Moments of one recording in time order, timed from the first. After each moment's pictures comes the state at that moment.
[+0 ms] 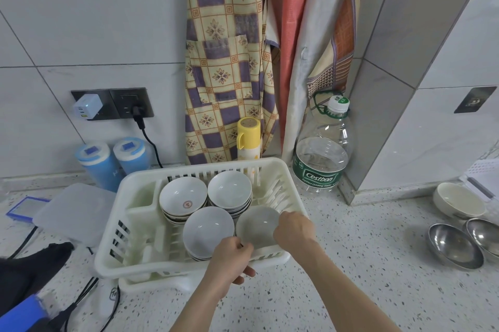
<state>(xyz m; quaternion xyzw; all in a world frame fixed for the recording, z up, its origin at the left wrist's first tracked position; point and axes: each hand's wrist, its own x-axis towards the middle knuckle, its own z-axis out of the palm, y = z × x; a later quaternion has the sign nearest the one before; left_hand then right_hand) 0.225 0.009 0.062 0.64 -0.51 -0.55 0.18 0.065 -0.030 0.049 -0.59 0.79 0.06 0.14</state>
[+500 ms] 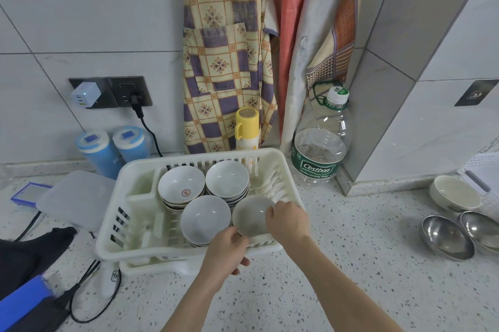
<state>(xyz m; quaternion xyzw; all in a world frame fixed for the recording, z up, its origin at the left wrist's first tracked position) 0.225 0.024 0.065 0.62 -0.52 -0.55 0.22 0.070 -0.016 0.049 -0.61 0.79 -0.07 0.09</state>
